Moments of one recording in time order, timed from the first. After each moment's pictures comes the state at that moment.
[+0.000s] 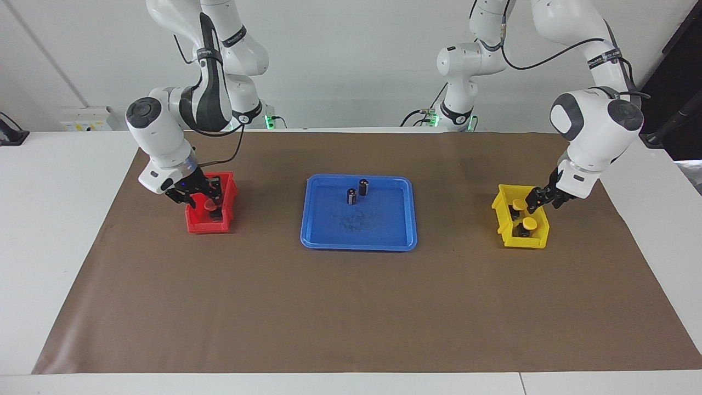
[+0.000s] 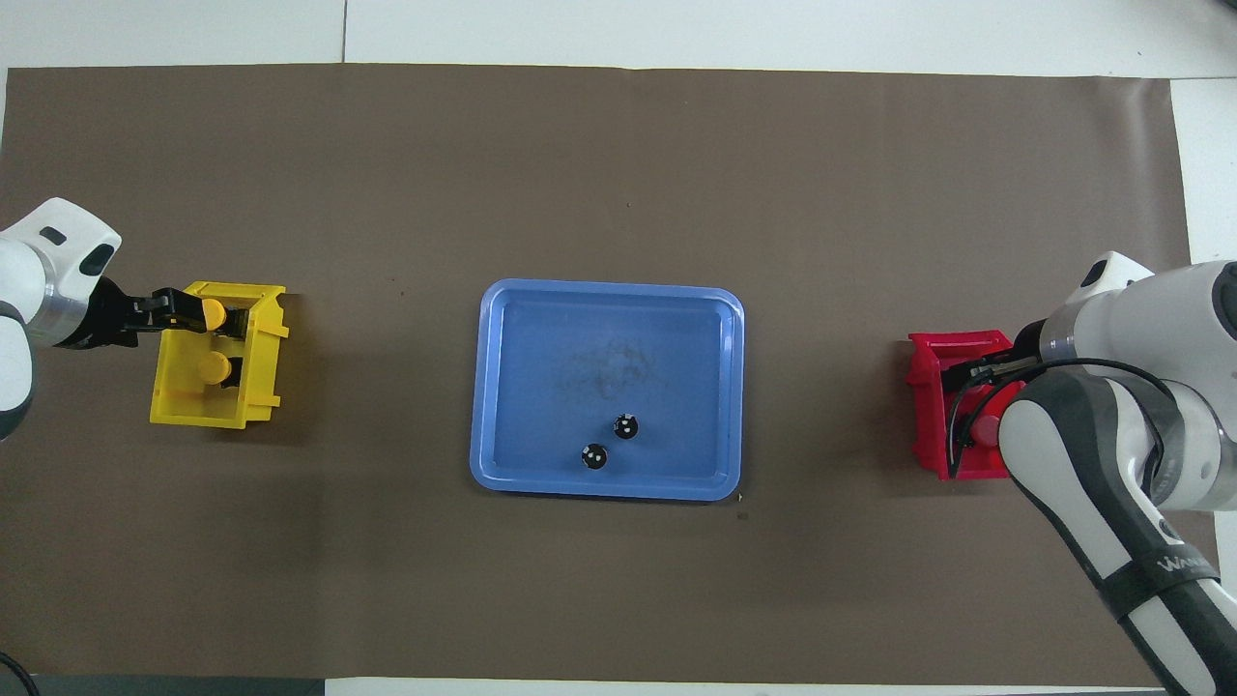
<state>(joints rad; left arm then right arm) 0.03 0.06 0.01 -2.08 0.01 2.13 -0.11 -0.18 -0.03 0.13 -2.28 0.02 2.21 -0.25</state>
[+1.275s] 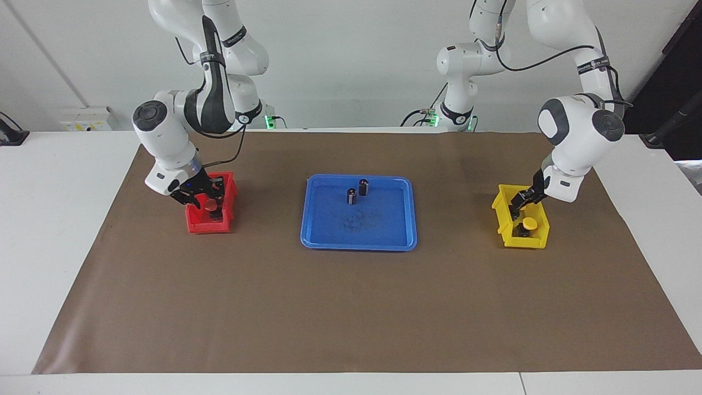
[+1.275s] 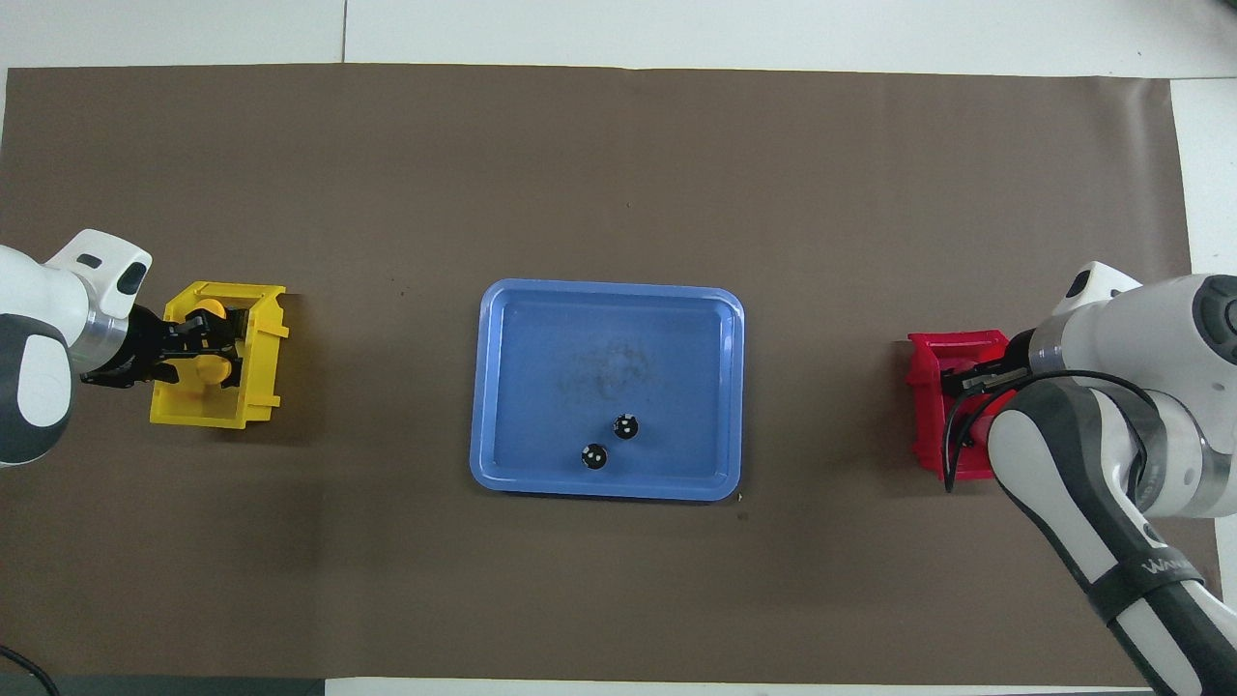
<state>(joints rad) 0.02 0.05 0.02 -2.16 -0.04 2.13 -0.24 -0.18 -0.03 0.13 -2.31 0.02 2.24 -0.30</state>
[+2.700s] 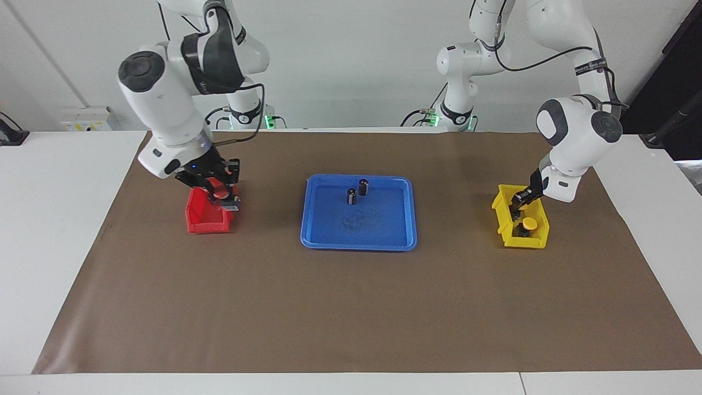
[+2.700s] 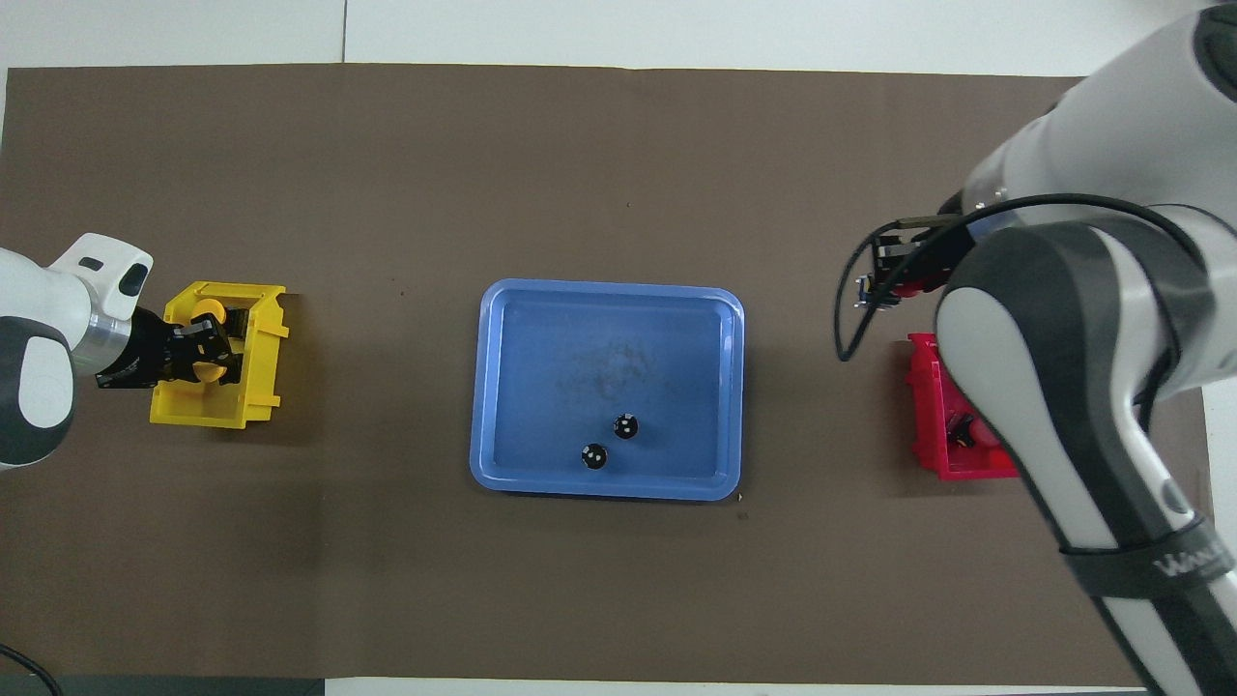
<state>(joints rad) 0.02 0.05 0.02 -2.15 -0.07 2.12 -0.26 0.16 0.19 0.14 -1.56 0.03 1.73 0.33</state>
